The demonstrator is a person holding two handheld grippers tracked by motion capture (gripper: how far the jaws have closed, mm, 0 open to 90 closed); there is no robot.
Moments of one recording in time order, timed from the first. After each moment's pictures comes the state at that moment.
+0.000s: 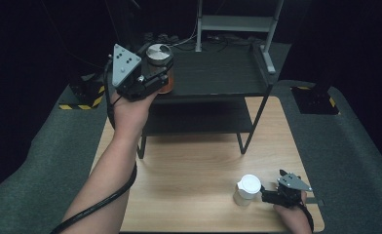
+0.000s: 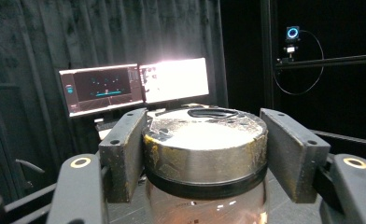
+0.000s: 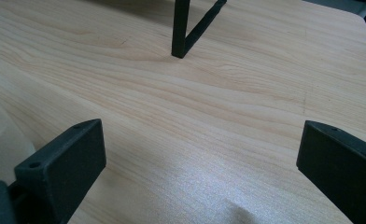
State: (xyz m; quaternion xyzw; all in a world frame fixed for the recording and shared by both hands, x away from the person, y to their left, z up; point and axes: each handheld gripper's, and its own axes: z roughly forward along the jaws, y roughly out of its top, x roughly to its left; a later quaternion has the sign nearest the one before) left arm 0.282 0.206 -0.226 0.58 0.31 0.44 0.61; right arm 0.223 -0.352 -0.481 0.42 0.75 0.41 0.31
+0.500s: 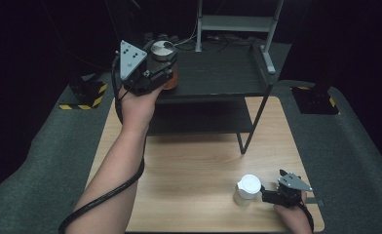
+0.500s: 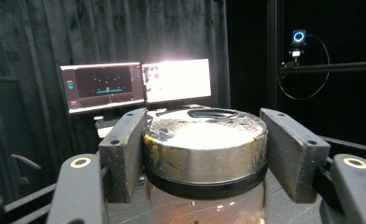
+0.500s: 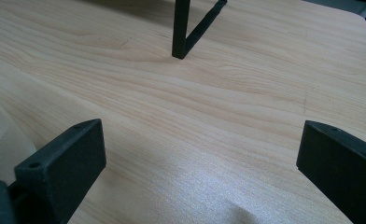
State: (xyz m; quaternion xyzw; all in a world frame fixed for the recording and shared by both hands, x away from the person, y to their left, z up) left arm 0.300 0.199 -0.233 0.57 0.33 0.43 0.62; right arm 0.224 -0.353 -0.482 0.42 0.75 0.42 0.31
